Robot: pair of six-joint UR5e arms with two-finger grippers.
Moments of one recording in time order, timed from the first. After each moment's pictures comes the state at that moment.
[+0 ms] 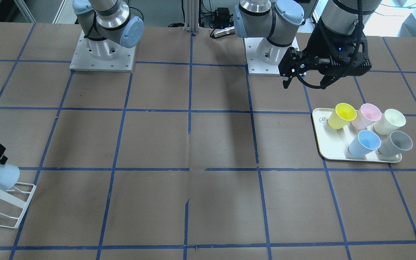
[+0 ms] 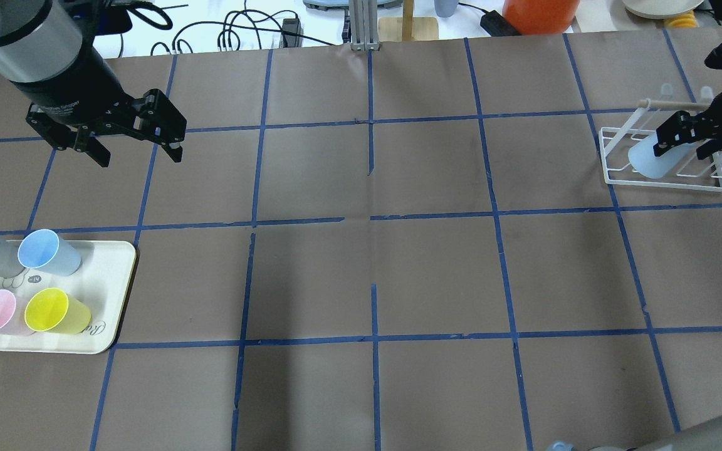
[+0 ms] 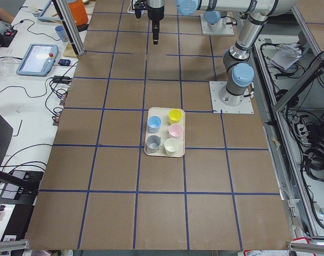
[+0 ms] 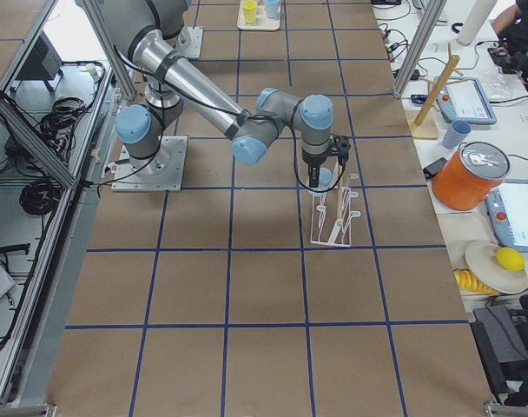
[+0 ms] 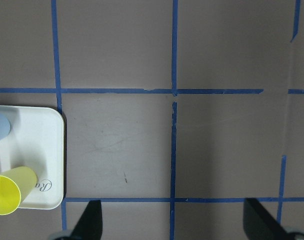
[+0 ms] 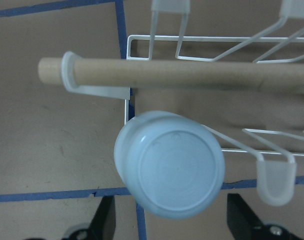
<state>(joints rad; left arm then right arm) -1.50 -1.52 -1.58 -1.61 1.56 0.05 1.03 -1.29 1.74 -2.10 -1.44 -0.46</state>
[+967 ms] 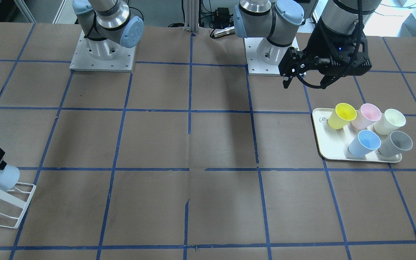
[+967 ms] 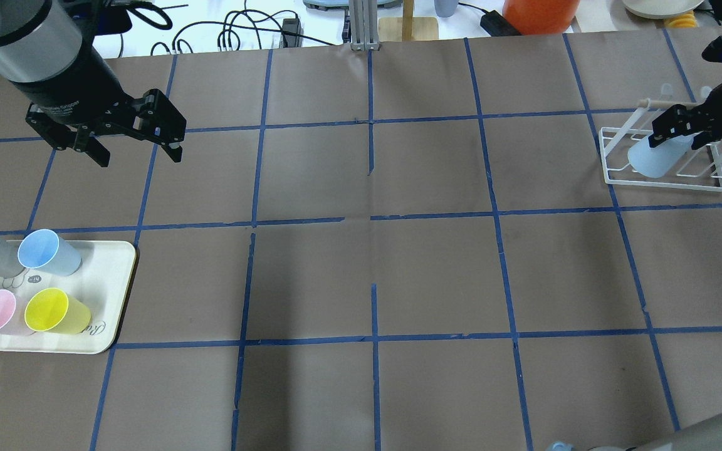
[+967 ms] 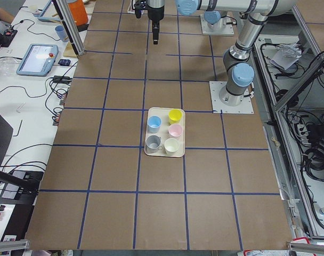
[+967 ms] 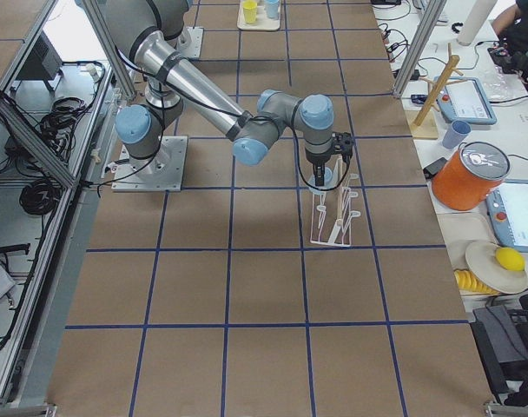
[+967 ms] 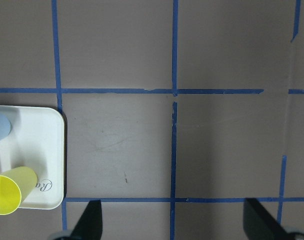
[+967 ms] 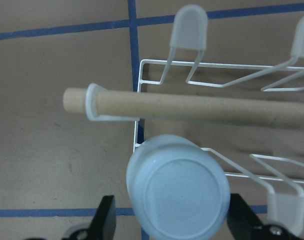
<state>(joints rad) -1.50 -1.52 -1.58 -1.61 1.56 0.05 1.03 -1.28 1.75 -2.16 -1.39 -0.48</state>
